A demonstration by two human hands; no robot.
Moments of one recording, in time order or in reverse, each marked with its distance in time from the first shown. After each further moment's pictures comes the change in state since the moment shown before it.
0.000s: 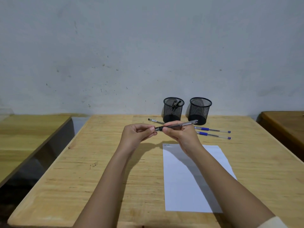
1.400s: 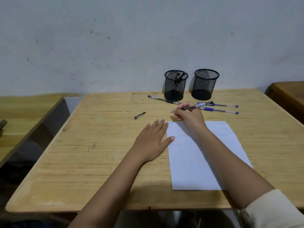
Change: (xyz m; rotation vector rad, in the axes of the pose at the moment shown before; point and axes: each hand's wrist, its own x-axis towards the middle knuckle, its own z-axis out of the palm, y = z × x) left_hand -0.010 -0.083 0.016 1.339 -0.488 0.225; right_hand 0.013 0.042 -0.003 -0.061 0.244 0.120
